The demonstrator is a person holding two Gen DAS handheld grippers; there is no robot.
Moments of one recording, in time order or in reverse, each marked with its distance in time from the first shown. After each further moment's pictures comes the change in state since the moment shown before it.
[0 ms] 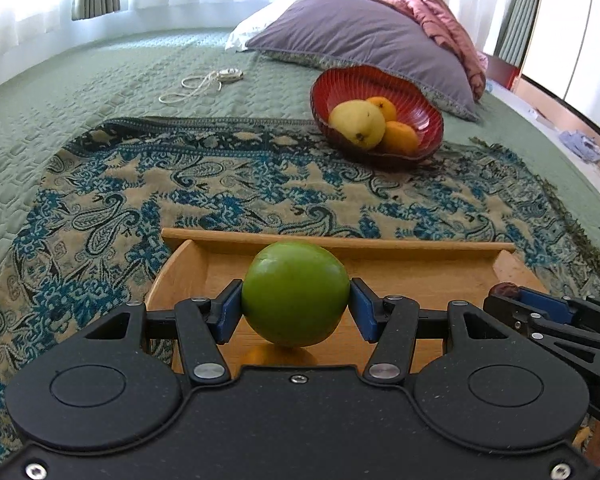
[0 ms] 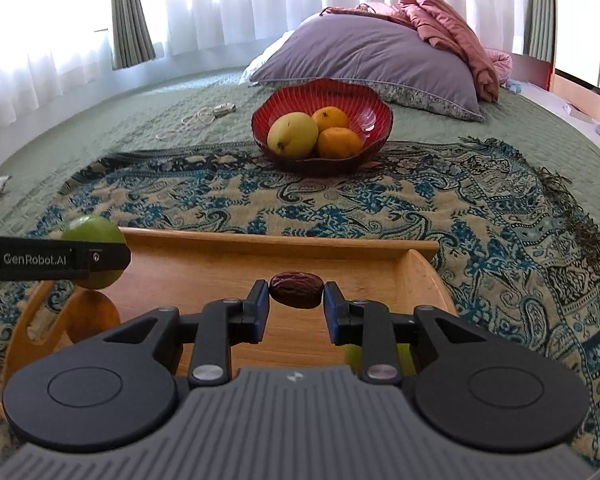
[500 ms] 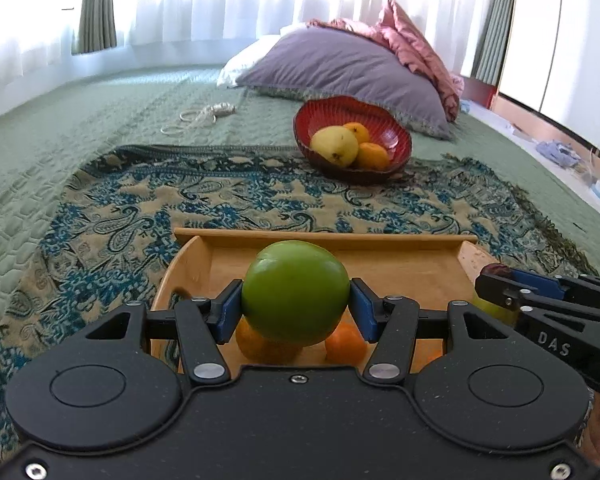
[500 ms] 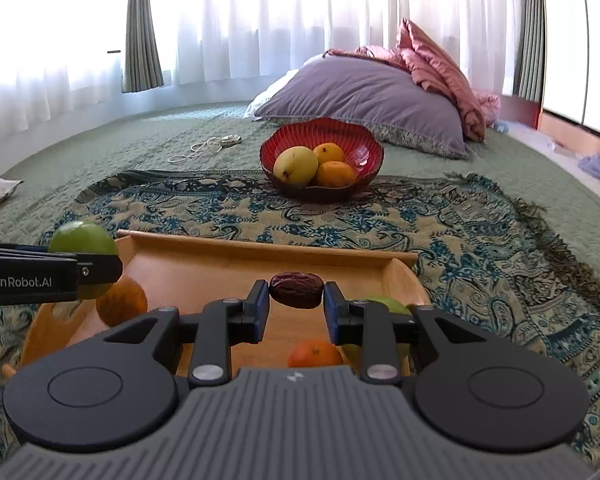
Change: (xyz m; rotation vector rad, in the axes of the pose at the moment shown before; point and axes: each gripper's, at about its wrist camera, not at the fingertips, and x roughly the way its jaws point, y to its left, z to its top) left arm -0.071 -0.007 -0.036 0.038 -0.109 -0.028; right arm -0.055 0.013 -0.022 -0.028 -0.119 -0.023
